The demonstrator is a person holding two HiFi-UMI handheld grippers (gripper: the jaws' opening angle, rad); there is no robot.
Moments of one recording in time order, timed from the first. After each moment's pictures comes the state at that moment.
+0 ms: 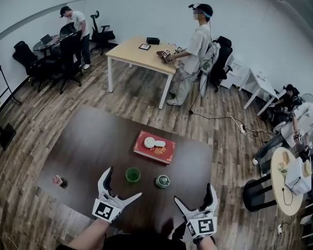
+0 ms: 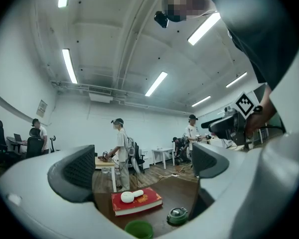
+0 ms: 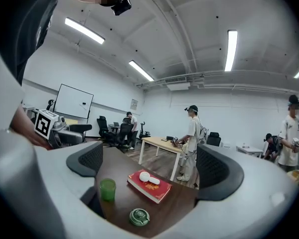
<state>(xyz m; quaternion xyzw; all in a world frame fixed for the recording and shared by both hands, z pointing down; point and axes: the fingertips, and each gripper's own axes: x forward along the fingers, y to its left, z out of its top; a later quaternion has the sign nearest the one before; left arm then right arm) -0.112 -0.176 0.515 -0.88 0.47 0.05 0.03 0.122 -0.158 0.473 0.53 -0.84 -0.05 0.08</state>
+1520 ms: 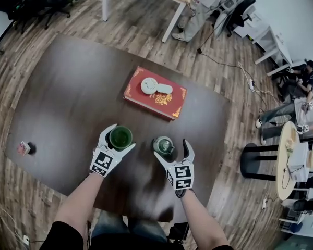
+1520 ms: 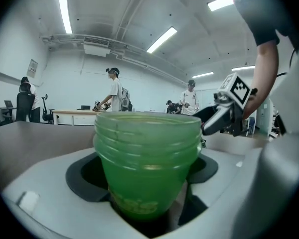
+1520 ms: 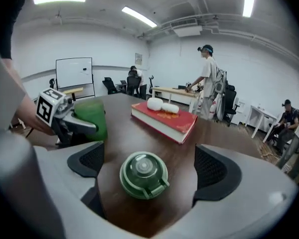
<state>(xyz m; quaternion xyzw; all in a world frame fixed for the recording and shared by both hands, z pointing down) -0.076 -0.314 0.846 -0.90 0.42 -0.11 -0.07 0.091 -0.304 0.830 0.46 -0.83 0.12 0.29</state>
